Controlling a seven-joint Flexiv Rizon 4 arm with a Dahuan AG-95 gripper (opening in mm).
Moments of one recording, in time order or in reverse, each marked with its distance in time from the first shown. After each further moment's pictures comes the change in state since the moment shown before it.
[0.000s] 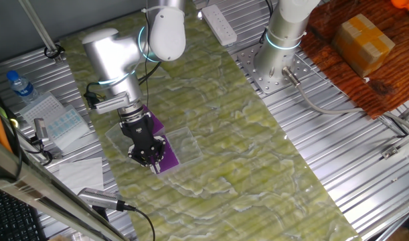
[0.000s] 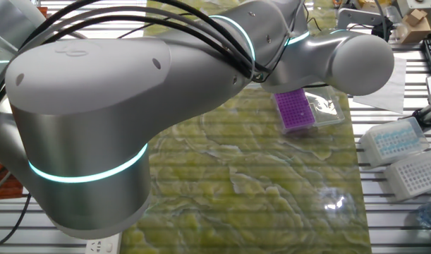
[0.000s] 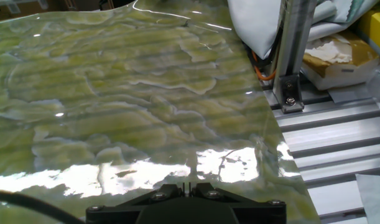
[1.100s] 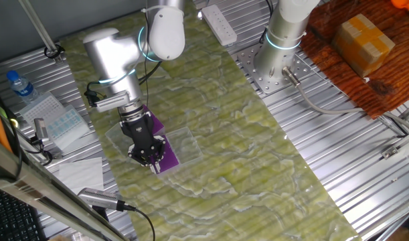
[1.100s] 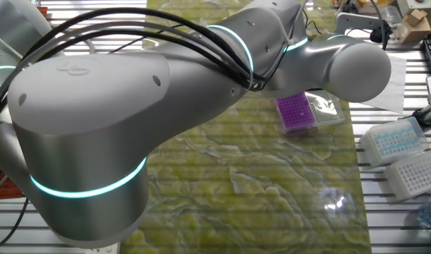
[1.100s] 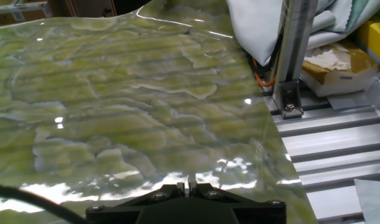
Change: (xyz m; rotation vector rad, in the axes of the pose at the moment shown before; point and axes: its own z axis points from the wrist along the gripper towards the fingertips) arm 0.000 0.000 0.000 0.001 -0.027 -0.010
